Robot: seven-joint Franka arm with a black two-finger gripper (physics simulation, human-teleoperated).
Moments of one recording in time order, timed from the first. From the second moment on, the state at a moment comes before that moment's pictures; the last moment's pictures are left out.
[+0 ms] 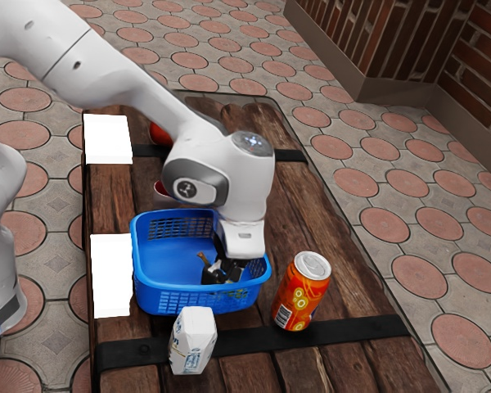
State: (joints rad) arm -0.35 -0.19 -0.06 -2.36 -0.05 2.23 0.50
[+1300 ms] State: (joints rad) arm -0.35 -0.21 -0.06 -2.36 -0.06 2.24 0.49
